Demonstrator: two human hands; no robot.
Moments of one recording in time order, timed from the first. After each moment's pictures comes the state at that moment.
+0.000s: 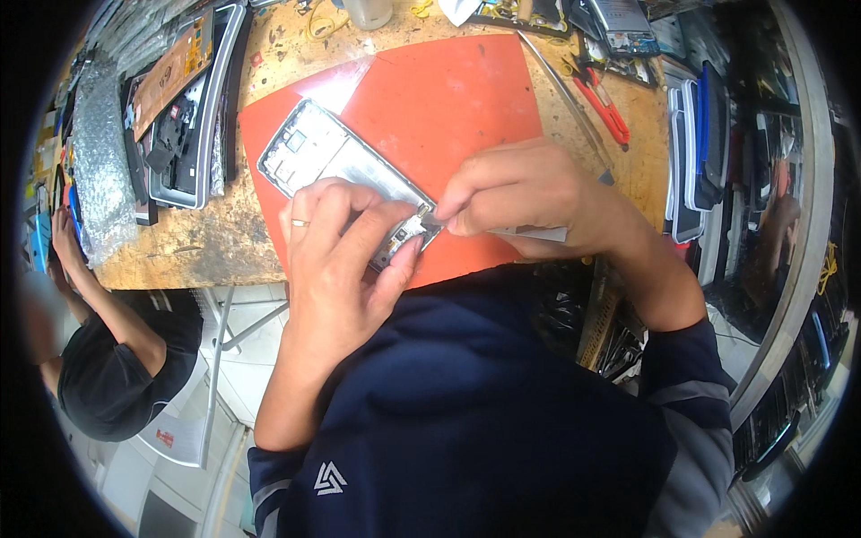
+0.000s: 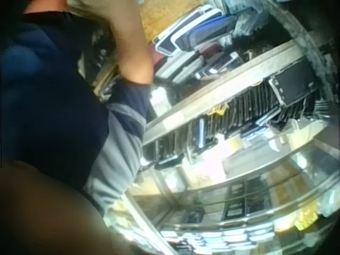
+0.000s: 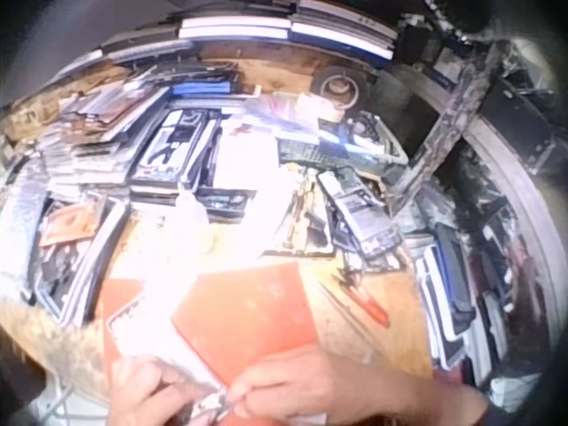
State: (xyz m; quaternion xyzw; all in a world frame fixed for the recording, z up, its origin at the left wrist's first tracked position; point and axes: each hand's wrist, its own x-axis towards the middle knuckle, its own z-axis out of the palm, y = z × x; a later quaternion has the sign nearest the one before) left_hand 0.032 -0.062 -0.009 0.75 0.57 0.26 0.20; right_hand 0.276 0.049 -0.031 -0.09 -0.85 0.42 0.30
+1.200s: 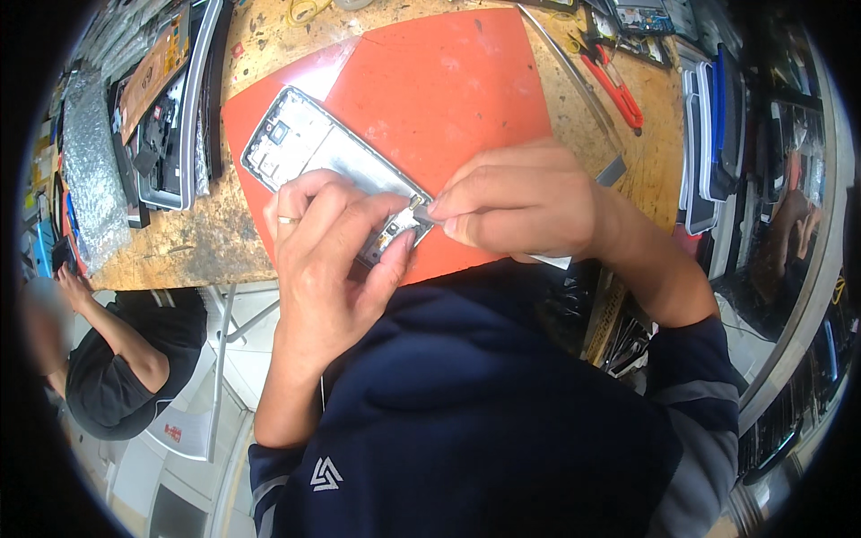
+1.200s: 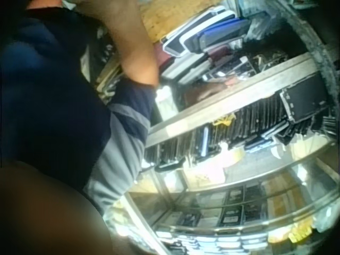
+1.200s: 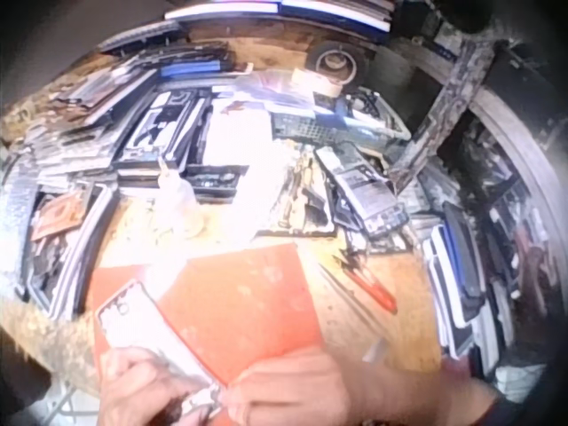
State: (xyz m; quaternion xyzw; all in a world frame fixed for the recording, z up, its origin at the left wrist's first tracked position) left_hand 0.031 -0.060 -0.011 0.75 0.56 0.27 0.22; right_hand 0.275 0.036 -0.046 -0.07 -0.87 0.33 0.37
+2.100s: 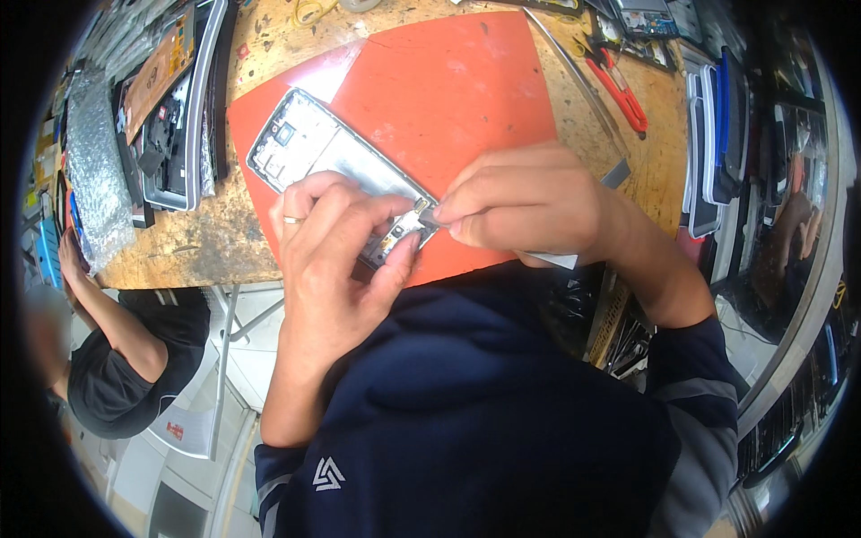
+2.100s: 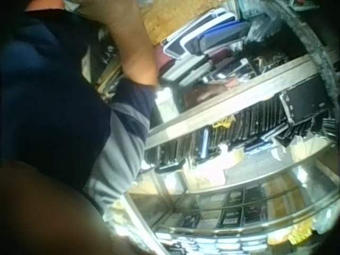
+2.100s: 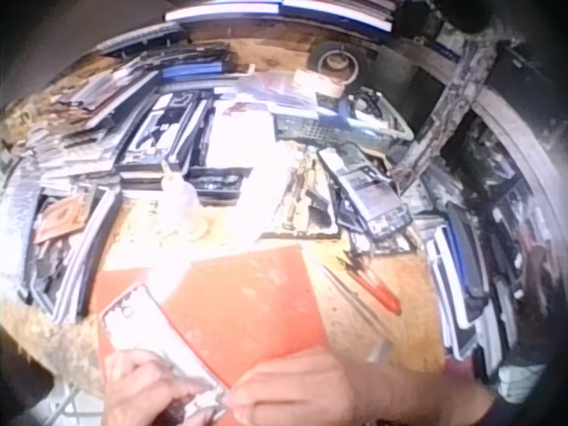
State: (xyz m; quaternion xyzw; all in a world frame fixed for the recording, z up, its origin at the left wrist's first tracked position) left_hand 0.032 -0.059 -0.010 0.74 0.57 0.27 0.23; right_hand 0.273 0.035 -0.051 -0.08 -0.85 0.35 0.38
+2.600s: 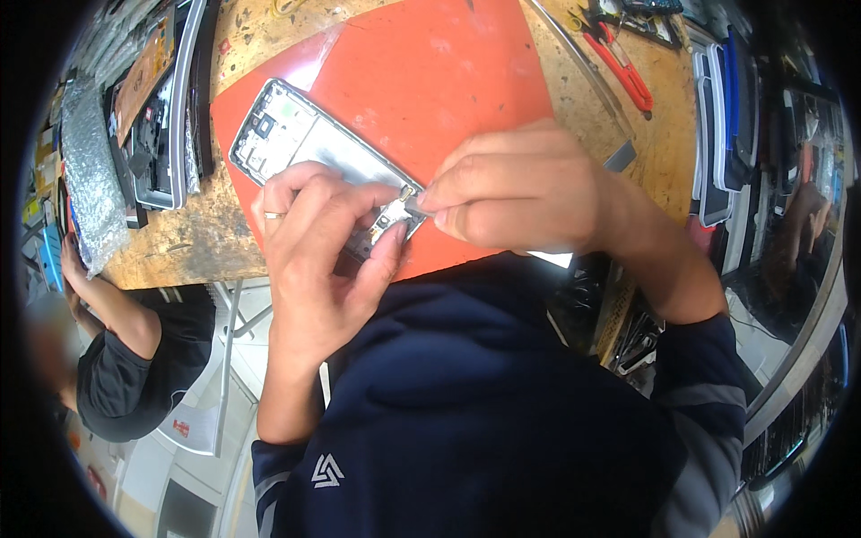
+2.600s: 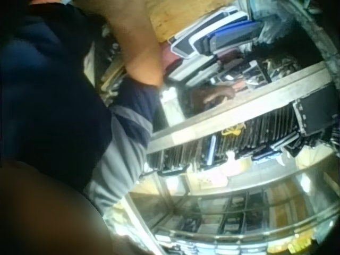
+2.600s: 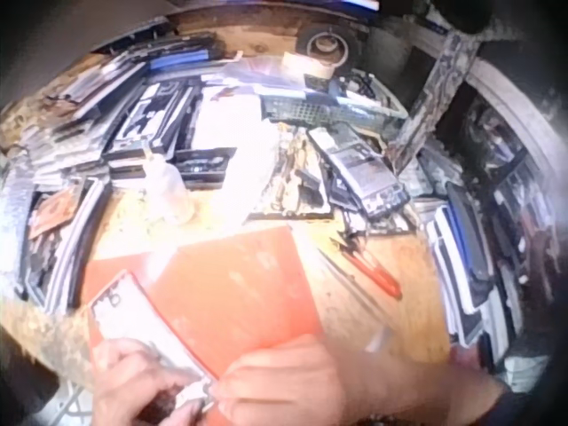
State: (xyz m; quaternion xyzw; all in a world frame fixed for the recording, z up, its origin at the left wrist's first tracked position) left_hand 0.031 -0.059 -0.010 0.76 0.56 0.26 0.22; right_hand 0.270 0.034 -0.051 -0.07 -0.87 0.29 0.40
